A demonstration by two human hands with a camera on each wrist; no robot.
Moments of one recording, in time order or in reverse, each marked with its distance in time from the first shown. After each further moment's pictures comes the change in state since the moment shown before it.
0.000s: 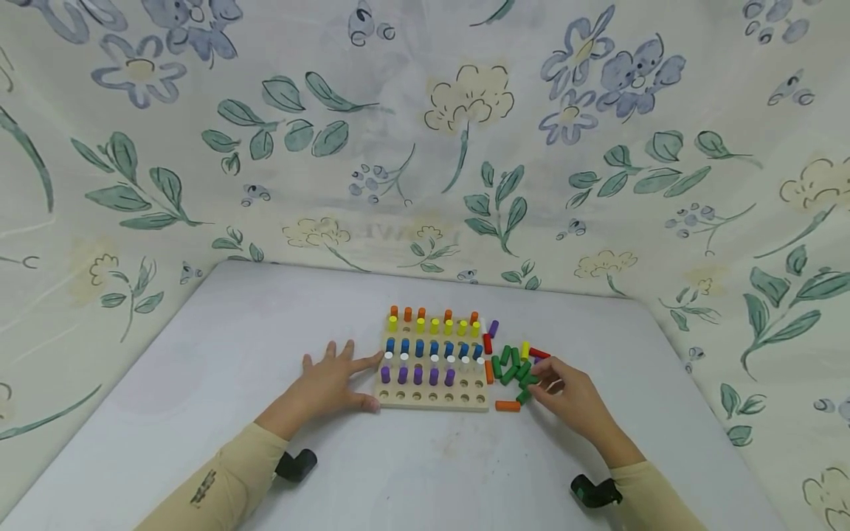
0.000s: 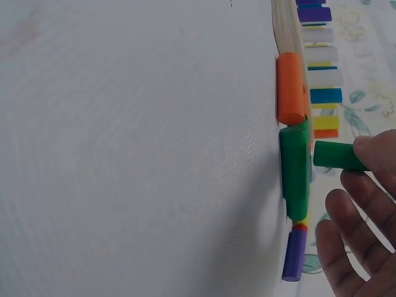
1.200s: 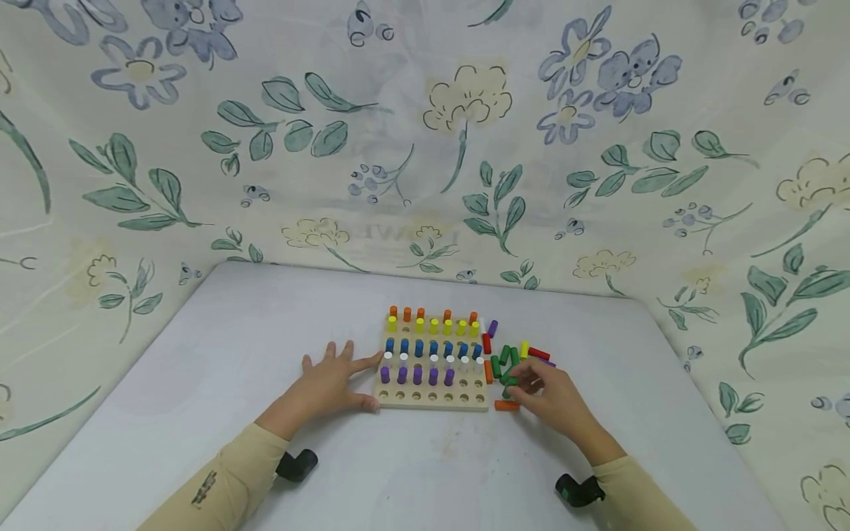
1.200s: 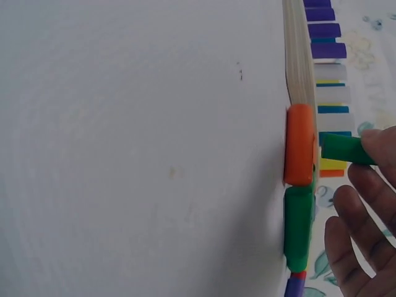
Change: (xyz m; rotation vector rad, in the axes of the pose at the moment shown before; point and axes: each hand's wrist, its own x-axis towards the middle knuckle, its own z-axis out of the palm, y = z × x) left_hand 0.000 0.001 0.002 -0.019 0.013 -0.004; right_hand 0.007 -0.022 0.016 0.037 -0.072 0.011
